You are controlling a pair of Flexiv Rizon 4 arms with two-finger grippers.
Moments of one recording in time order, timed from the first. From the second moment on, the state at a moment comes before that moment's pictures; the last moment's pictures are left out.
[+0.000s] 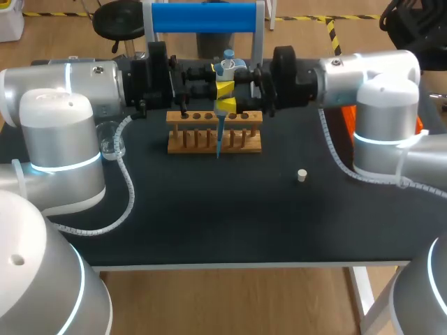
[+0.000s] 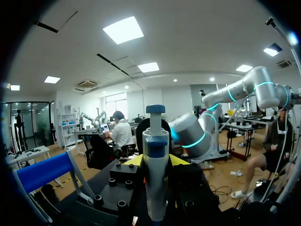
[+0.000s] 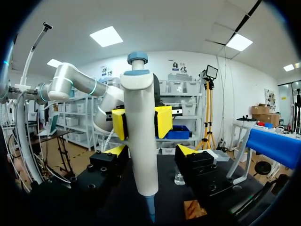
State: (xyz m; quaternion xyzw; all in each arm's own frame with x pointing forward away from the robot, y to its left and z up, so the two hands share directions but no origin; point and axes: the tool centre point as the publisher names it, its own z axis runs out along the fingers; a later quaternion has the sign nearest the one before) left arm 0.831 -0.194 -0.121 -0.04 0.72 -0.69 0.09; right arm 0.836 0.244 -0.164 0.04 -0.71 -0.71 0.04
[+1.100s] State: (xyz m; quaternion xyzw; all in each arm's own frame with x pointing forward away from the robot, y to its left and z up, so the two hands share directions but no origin) left arm 0.833 -0.194 -0.121 -0.04 0.72 -0.69 0.09; right arm 0.828 0.249 -0.162 0.04 -0.69 -0.72 0.05
